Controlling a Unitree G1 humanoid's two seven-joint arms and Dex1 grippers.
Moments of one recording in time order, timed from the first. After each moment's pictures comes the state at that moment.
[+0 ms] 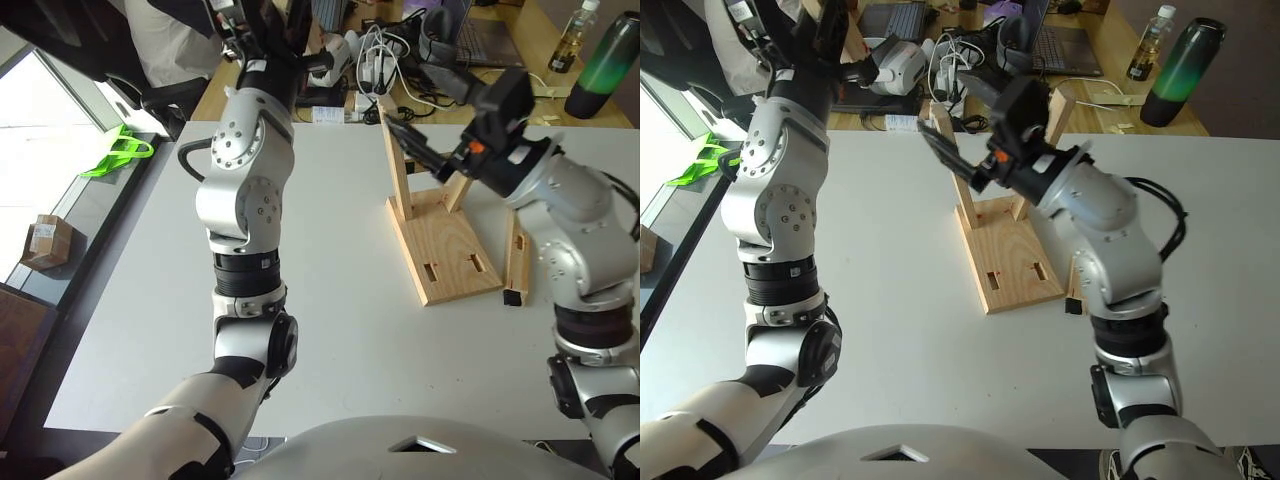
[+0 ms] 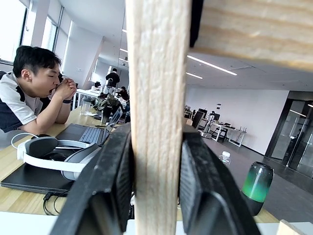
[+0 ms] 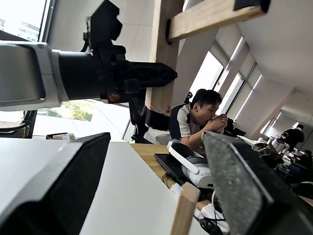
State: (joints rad) left arm -0.76 0.03 0.16 -0.13 -0.39 0.48 0.06; right arm -0.49 -0.36 0.18 -0.40 0.31 0.34 0.52
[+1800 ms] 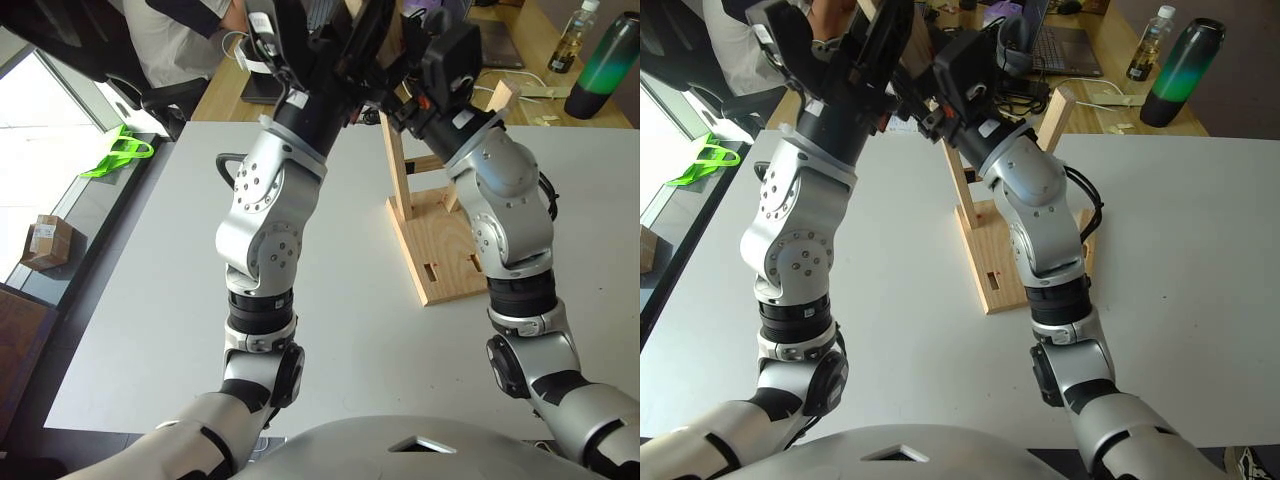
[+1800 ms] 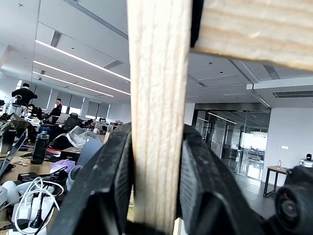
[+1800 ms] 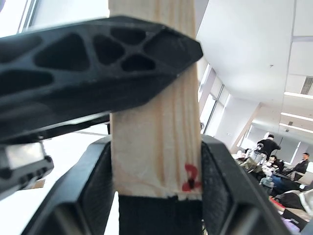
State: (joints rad) left arm -0.60 0.00 0.00 -0.35 -0.53 0.41 -0.20; right arm -0.65 -0.10 0.13 -0.13 0.14 0.15 0.37
